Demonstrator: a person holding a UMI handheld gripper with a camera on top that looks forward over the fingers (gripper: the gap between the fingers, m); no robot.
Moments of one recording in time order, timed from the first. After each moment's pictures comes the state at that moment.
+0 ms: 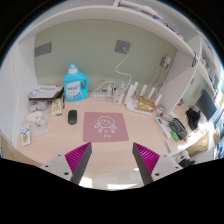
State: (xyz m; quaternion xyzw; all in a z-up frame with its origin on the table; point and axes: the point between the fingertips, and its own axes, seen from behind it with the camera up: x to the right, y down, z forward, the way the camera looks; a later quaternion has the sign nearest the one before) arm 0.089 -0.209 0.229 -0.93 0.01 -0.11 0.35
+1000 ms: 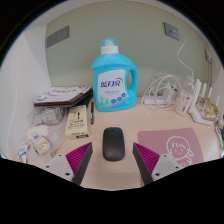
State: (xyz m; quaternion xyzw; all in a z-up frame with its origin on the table) arm -0.097 0.031 0.015 -0.90 -0.05 0.05 0.43
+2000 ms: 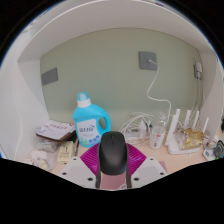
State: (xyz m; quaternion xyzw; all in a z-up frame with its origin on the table) arm 0.024 0.061 0.166 -0.84 -0.04 0.07 0.54
